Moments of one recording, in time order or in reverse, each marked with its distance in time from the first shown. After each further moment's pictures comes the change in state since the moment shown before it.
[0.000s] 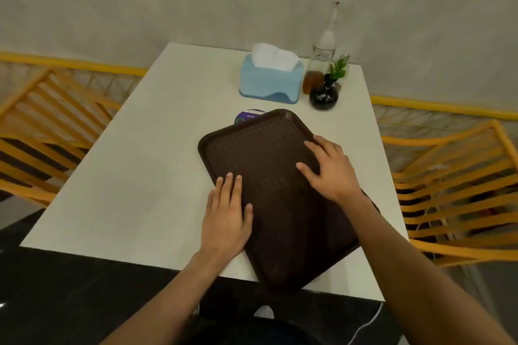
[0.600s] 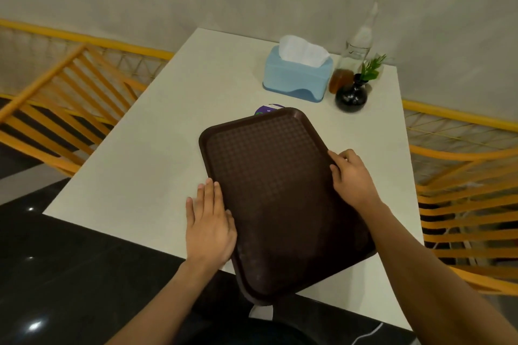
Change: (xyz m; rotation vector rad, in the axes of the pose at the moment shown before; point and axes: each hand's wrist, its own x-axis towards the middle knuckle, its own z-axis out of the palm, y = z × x) left_hand -0.025 -0.029 -0.002 0.132 0.025 -0.274; right_hand 0.017 0.038 0.033 0.048 0.032 -0.049
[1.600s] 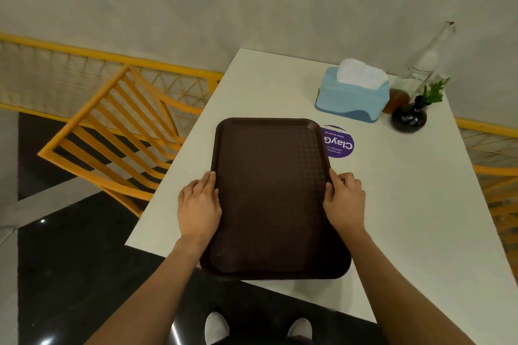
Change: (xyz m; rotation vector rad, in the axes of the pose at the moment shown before) left_hand 0.118 -0.179 -0.065 -0.031 0.129 -0.061; right_hand 0.022 -0.194 0.079 -0.011 0.084 0.302
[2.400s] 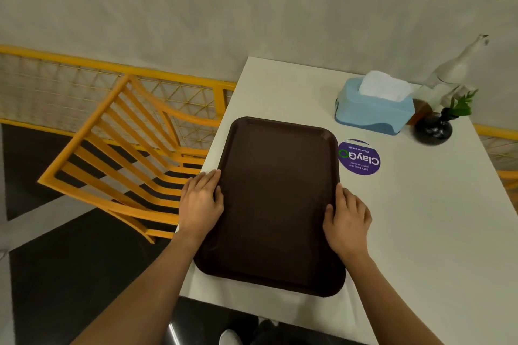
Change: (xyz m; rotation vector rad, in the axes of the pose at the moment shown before) left_hand 0.099 -0.063 -0.011 -0.076 0.012 0.205; right_hand -0.007 -0.075 0.034 -0.076 -0.040 0.130
